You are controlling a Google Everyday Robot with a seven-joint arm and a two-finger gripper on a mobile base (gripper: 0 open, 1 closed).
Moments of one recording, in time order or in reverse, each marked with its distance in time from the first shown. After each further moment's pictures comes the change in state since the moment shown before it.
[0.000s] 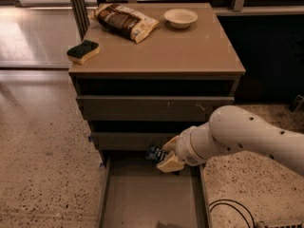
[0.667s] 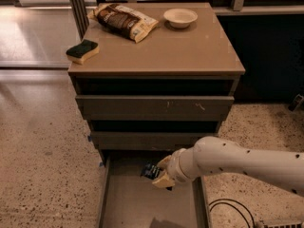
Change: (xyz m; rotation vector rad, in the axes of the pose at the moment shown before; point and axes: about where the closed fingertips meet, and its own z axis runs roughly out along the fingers) arm 0.054 0.012 0.091 0.000 0.017 0.022
